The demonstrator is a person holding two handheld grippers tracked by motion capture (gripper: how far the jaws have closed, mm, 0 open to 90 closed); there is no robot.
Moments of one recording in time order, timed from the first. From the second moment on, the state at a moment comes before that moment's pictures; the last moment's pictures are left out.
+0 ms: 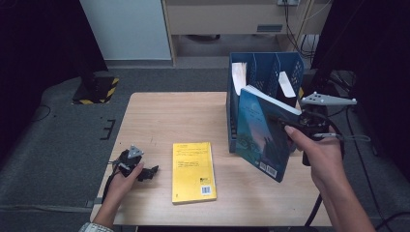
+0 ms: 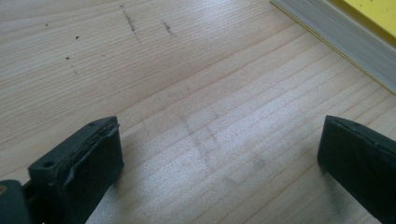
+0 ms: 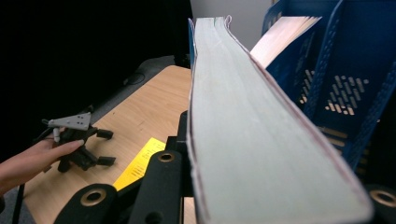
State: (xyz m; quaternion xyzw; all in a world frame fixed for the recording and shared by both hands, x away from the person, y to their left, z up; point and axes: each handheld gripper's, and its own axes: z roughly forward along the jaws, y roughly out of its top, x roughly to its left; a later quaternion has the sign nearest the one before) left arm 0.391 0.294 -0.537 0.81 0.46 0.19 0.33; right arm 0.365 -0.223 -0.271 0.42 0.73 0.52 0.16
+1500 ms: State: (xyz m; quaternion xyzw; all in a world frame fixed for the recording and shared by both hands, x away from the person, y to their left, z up) left arm 0.393 0.292 -0.537 0.81 0.45 0.18 0.33; right arm 0.493 -0.233 -0.282 0.54 0.65 0.45 0.28
